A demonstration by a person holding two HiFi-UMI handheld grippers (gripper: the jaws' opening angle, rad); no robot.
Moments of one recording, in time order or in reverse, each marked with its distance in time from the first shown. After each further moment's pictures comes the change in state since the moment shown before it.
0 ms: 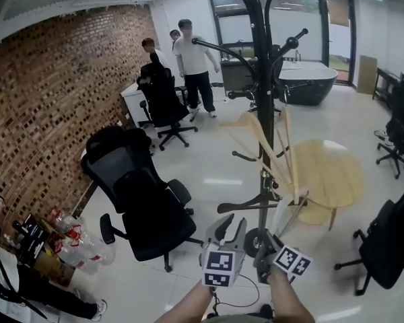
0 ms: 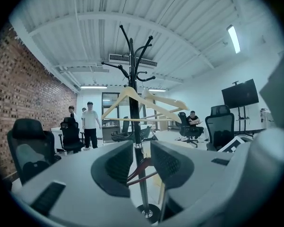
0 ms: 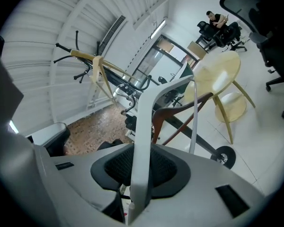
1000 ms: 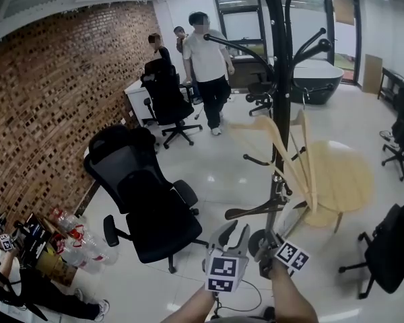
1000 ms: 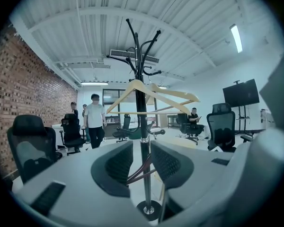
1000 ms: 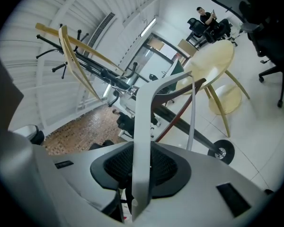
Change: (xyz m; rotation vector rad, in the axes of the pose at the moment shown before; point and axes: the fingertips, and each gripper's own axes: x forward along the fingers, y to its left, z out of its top) left arm 0.024 0.060 -0.021 -0.015 0.041 -0.007; right arm 0.098 -0.037 -0.026 0.073 0.012 -0.092
